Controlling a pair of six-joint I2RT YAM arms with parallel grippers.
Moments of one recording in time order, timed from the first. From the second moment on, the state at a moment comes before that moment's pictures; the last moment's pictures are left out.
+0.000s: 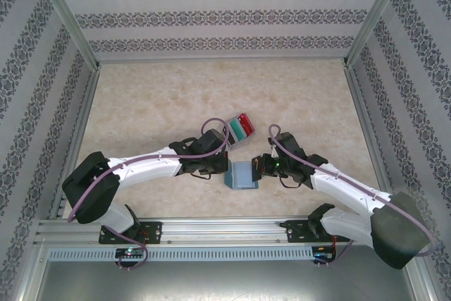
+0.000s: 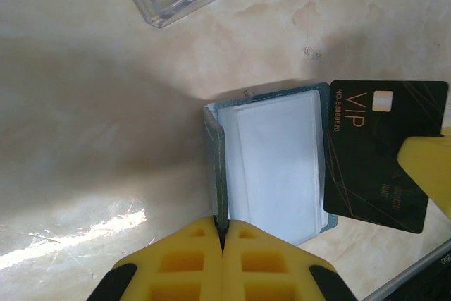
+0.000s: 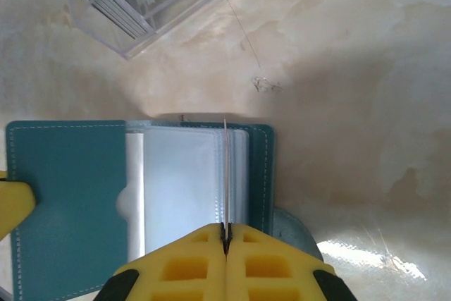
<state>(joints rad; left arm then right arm) -0.86 1.53 0.89 -0.35 0.11 -0.89 0.57 1.10 0.50 -0.36 -0.22 0.73</state>
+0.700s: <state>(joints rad) -0.86 1.54 0.88 -0.35 0.11 -0.89 0.59 1.13 0.51 -0.31 -0.27 0.76</state>
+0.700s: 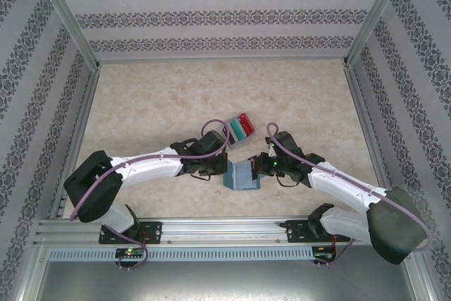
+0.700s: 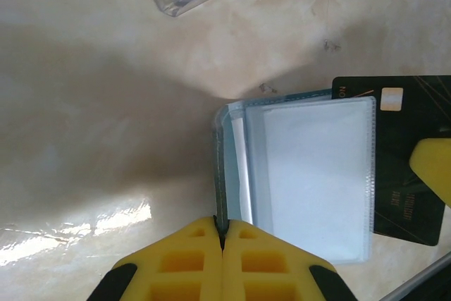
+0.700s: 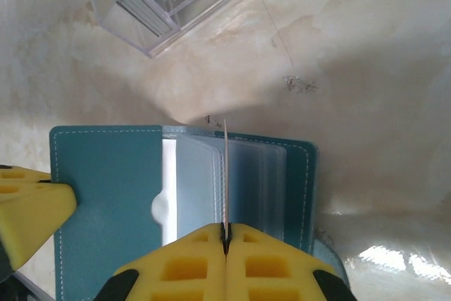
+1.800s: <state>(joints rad) -0.86 1.54 0.86 -0.33 0.11 -0.91 0.60 1.05 0.59 -0.50 -0.12 0.77</state>
